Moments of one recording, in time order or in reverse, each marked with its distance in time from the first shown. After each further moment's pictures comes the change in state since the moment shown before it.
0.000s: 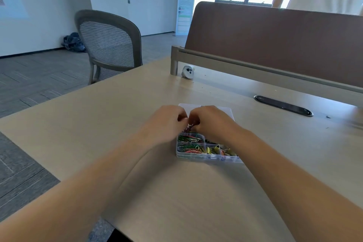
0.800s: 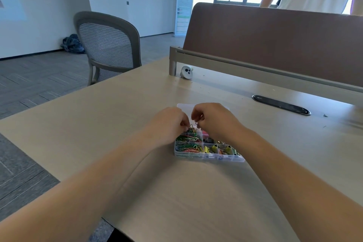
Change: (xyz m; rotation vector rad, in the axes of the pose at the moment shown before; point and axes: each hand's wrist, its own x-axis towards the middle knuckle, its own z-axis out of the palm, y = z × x) left_hand 0.002 0.008 0.004 0.169 -0.095 0.082; right_hand -0.010 0.004 -0.011 0.103 0.058 0.054
